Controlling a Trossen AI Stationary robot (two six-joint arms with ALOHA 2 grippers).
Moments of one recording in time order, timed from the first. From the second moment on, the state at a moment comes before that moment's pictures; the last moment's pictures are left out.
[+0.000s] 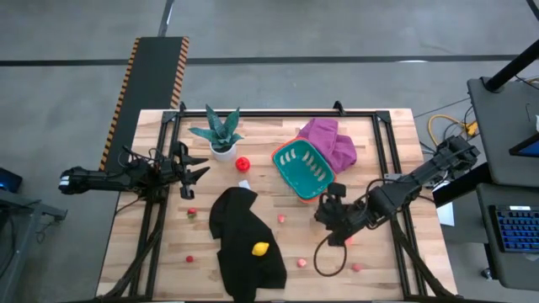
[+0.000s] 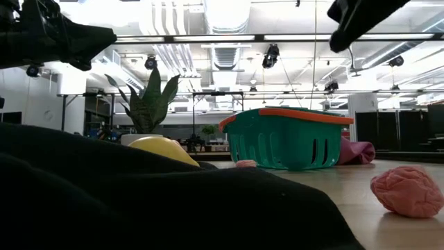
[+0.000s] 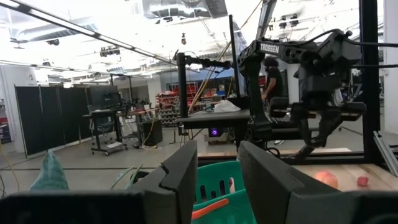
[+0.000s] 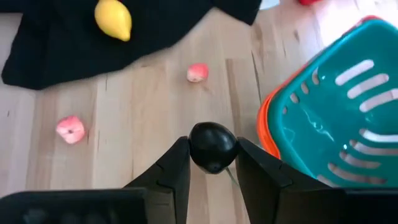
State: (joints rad) left arm -0.02 0.16 0.00 0.38 -0.23 0.17; right arm 0.55 1.41 1.10 -0.75 0.41 0.45
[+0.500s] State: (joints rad) left arm -0.02 0.16 0.00 0.38 -0.23 0.17; right arm 0.55 1.41 1.11 -0.75 0.39 0.46
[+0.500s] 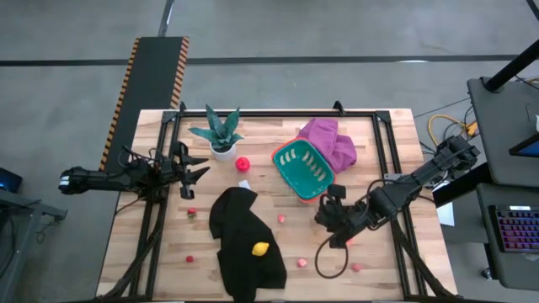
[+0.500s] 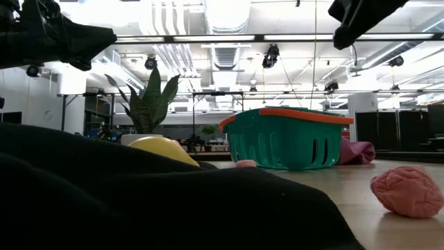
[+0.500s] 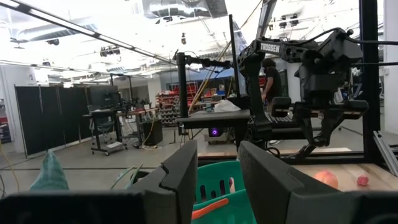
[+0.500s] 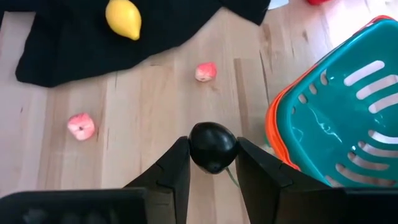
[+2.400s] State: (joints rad) left arm -0.02 0.16 0.00 0.38 -0.23 0.17; right arm -0.16 1.42 1.09 -0.49 0.26 0.38
